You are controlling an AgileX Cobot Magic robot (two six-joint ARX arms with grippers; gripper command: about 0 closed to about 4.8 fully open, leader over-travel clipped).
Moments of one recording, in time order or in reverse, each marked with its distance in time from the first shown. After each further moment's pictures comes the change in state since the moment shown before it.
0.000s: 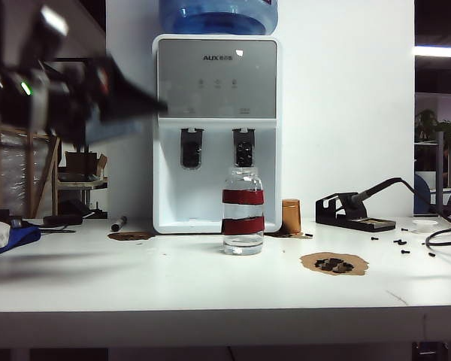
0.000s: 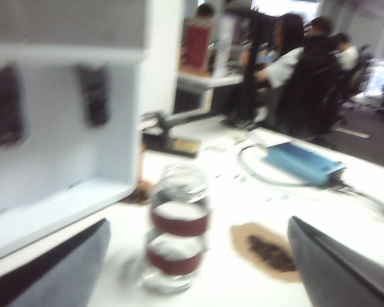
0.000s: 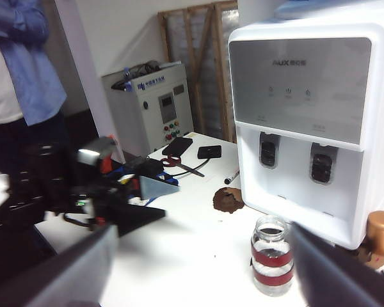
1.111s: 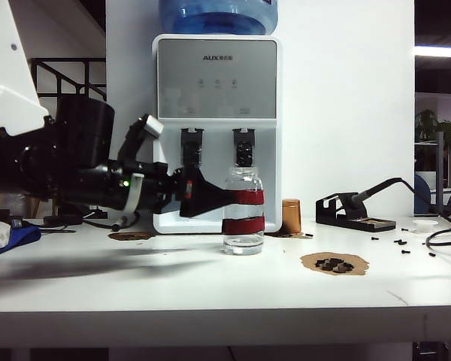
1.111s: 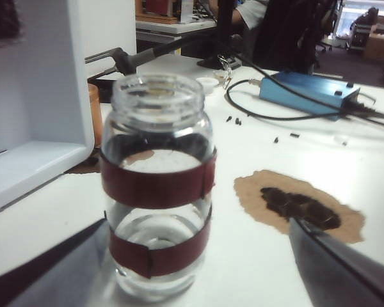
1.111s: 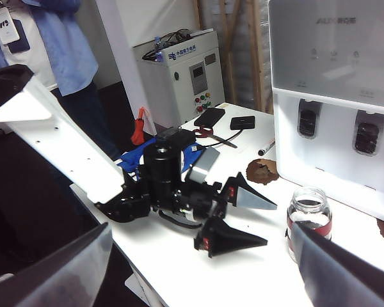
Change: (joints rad) left arm -0.151 0.476 0.334 0.012 -0.024 0.185; right arm 0.001 0.012 0.022 -0.129 -0.098 -0.051
